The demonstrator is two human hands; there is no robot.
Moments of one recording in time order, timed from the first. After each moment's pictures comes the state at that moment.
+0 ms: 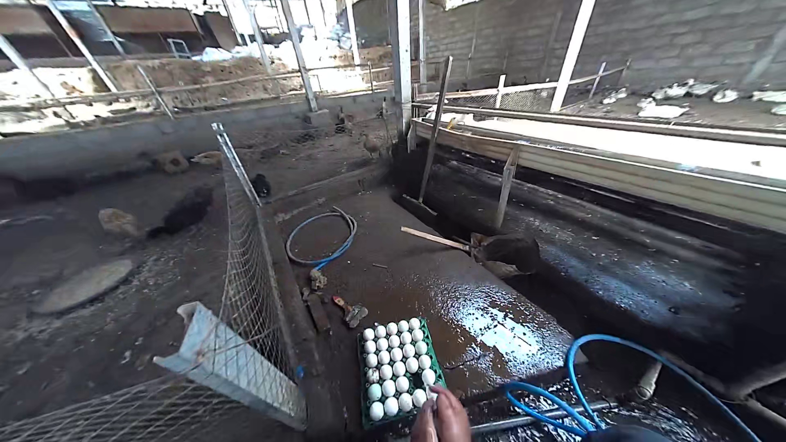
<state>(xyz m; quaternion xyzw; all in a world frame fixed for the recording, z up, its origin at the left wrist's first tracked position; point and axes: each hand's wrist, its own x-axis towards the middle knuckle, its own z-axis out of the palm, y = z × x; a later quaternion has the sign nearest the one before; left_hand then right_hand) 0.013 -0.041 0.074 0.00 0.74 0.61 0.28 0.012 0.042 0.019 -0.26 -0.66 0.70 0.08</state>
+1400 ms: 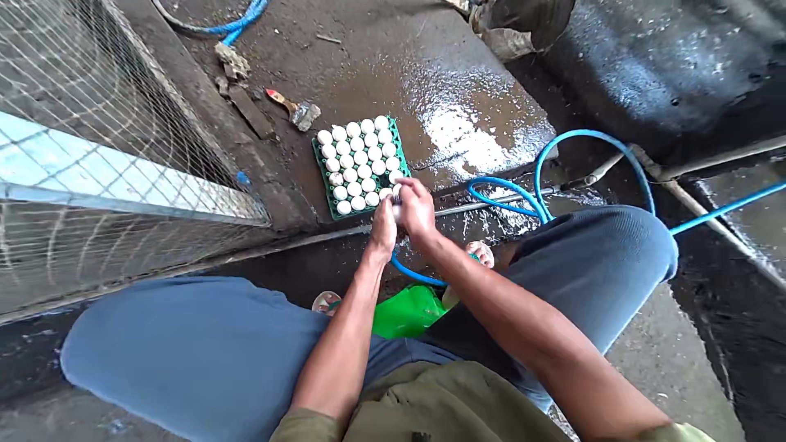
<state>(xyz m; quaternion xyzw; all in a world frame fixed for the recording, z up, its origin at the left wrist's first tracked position) 0.006 -0.040 0.031 -0.06 0.70 0.67 0.24 0.001 0.047 0.037 -0.30 -0.66 0.69 -0.01</state>
